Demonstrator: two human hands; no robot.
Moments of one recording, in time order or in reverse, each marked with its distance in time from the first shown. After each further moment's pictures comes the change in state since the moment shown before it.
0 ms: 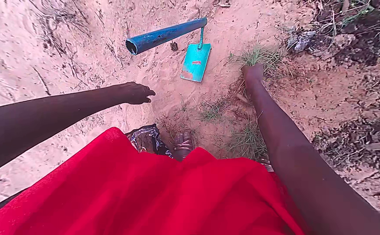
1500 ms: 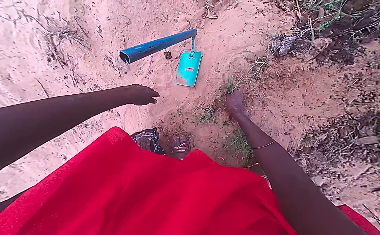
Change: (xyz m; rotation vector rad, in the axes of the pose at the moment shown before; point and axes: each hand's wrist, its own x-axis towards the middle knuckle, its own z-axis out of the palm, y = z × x) left_hand 0.002 0.027 -0.033 0.003 0.035 0.049; right_hand -0.093 0.051 0.012 0.019 -0.127 -0.208
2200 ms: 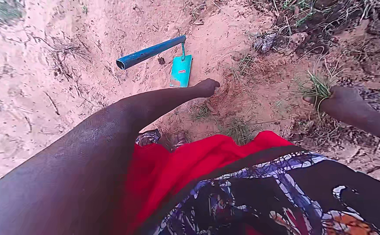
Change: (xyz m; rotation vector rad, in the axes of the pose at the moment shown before) left_hand 0.112 0.196 -0.089 -0.327 0.371 0.378; right_hand -0.084 0.059 -0.284 -0.519 -0.057 0.046
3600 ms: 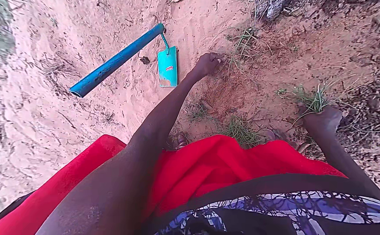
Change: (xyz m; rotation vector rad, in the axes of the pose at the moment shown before) left_hand 0.090 -0.022 -0.010 -0.461 0.235 -0.162; right_hand 0.036 0.065 0.162 0.352 0.190 0.269
